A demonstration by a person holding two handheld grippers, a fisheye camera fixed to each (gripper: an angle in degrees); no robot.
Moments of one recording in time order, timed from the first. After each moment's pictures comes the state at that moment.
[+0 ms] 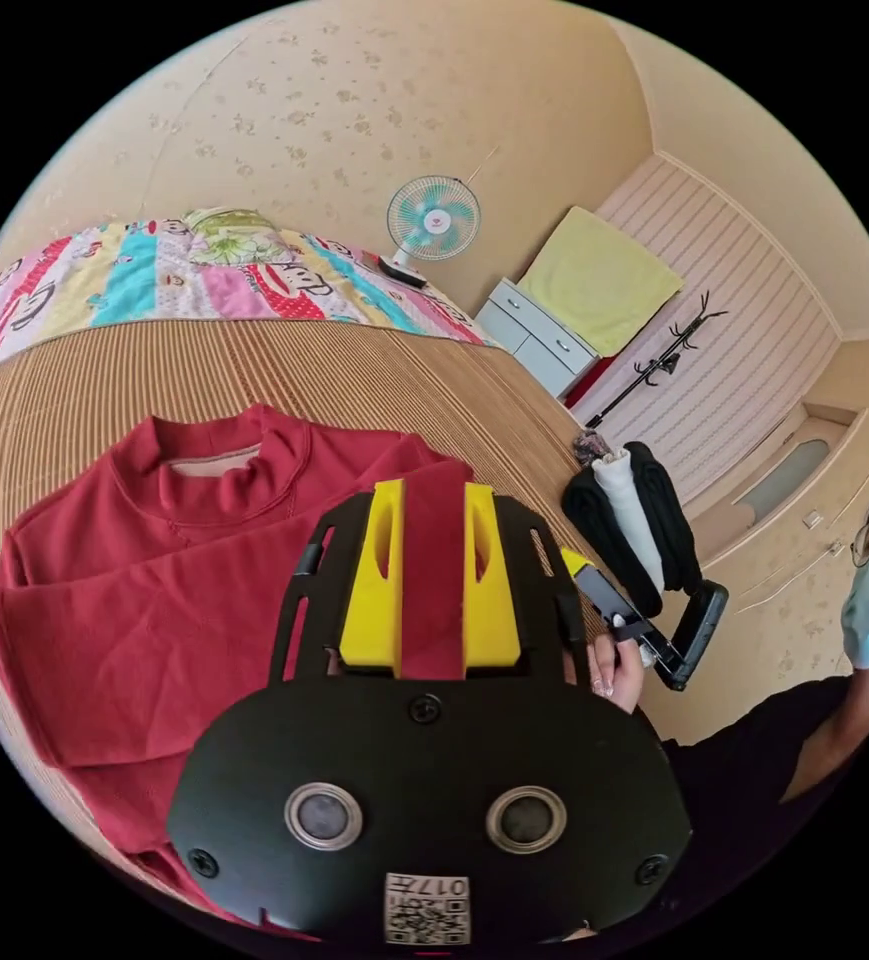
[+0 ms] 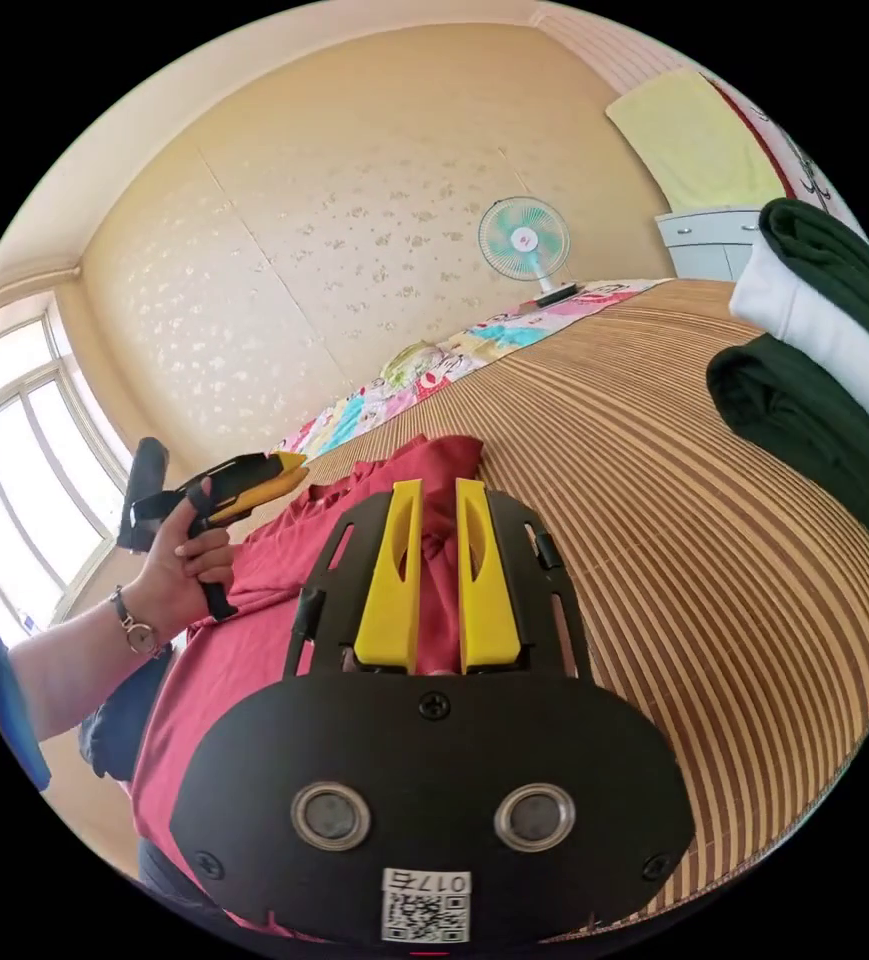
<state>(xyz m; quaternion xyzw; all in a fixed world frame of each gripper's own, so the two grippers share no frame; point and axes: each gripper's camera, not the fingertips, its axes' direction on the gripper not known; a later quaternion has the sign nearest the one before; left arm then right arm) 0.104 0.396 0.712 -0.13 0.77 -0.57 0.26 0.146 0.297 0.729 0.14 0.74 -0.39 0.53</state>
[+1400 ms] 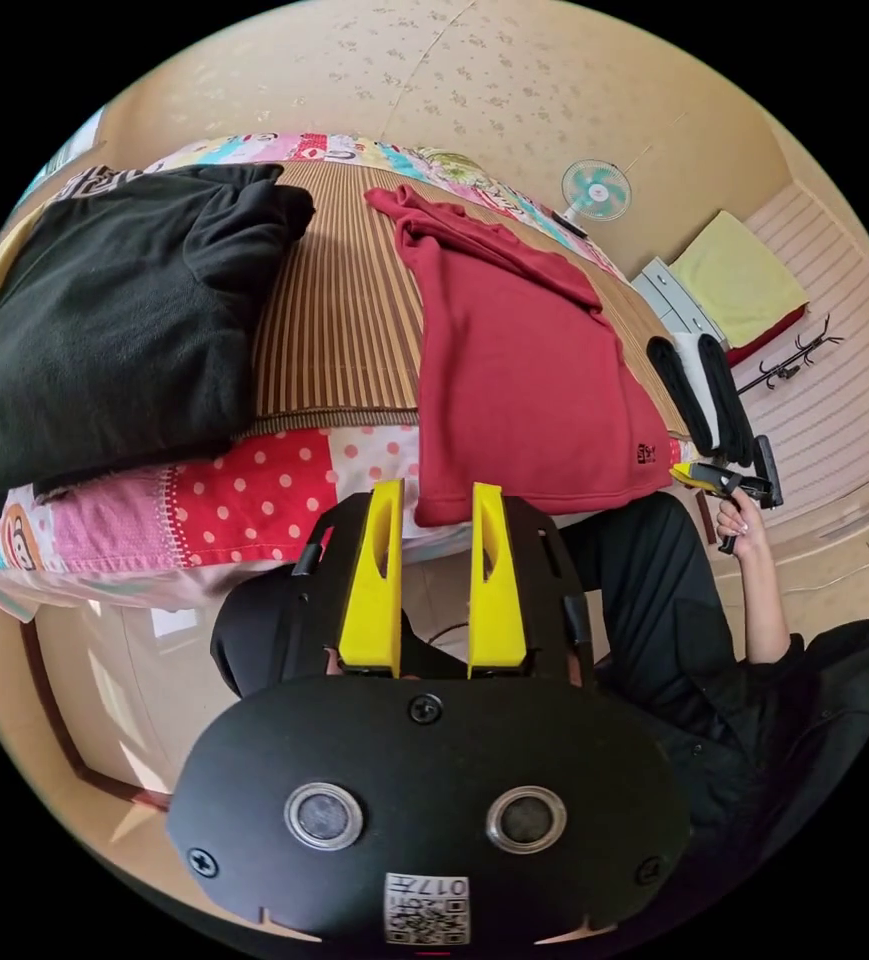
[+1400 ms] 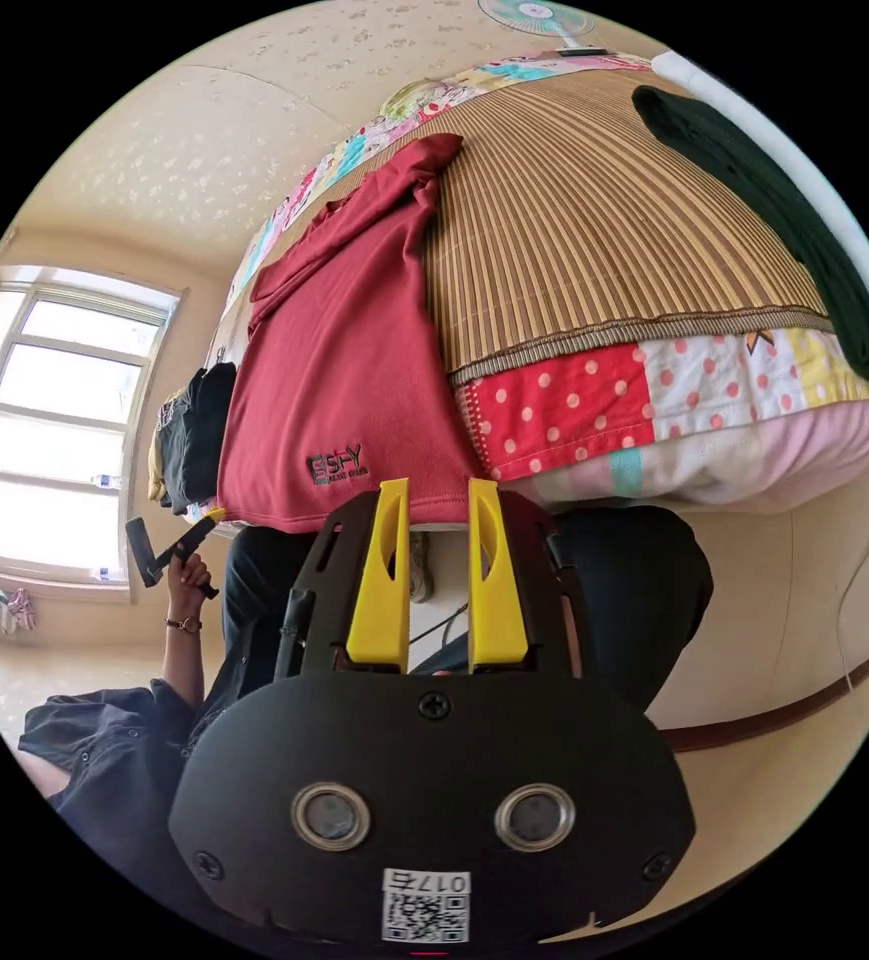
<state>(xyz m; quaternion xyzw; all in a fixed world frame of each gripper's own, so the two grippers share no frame) -0.027 0.733 0.400 -0.34 0.76 -0.49 0.26 0.086 0.386 0.659 -0.06 0.80 -0.09 0.59</state>
